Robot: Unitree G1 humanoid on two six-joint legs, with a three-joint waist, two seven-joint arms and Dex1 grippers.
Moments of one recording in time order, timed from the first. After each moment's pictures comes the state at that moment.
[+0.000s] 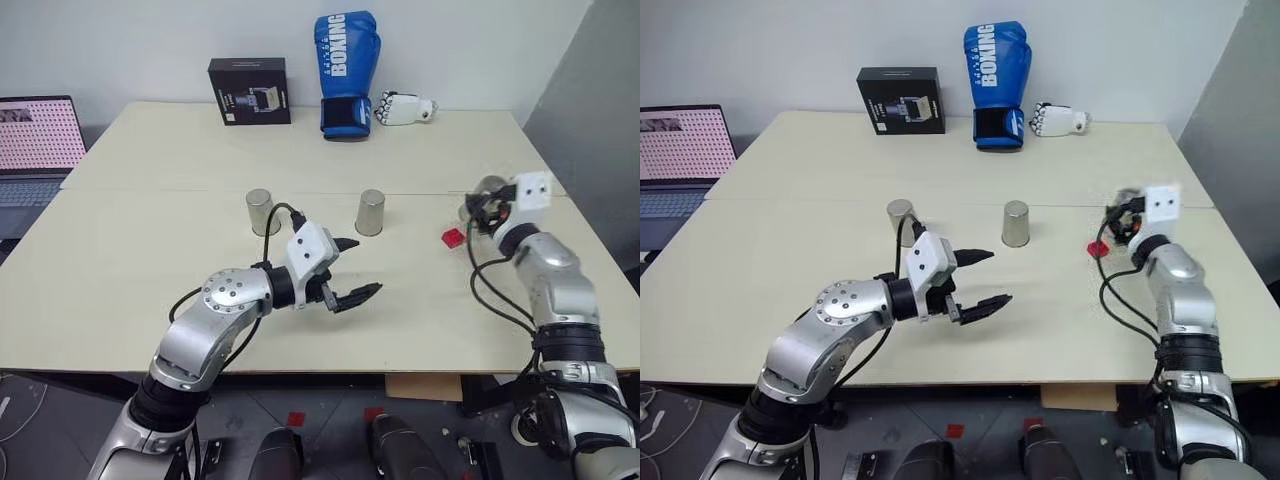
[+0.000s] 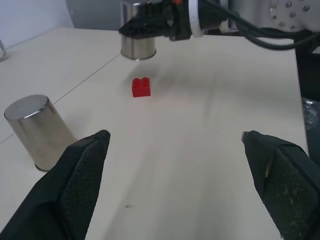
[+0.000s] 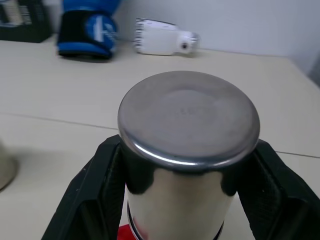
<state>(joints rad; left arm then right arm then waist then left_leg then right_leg) -0.41 0.49 -0.21 -0.39 -0.35 0.58 -0.72 -0.61 -0.43 -0.22 0.30 0.22 0.35 0.23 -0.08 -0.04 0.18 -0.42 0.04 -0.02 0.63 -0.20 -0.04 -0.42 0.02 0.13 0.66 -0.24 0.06</state>
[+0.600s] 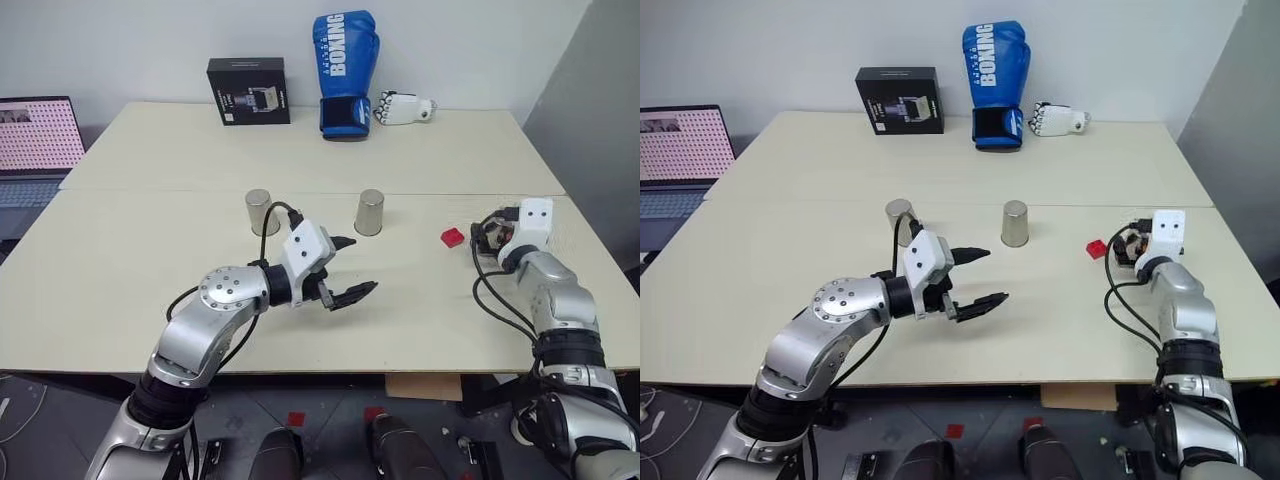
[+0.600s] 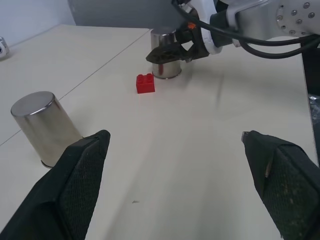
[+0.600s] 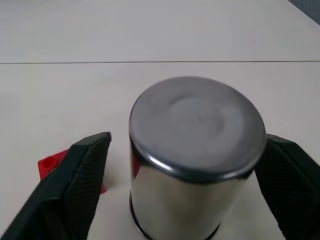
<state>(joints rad) -0.42 0.51 -0.20 -0.38 -0.34 0.56 -0.74 -0.55 -0.43 -0.23 0.35 0.21 0.44 0.17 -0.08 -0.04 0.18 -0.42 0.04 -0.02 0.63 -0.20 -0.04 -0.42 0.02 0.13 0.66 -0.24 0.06</state>
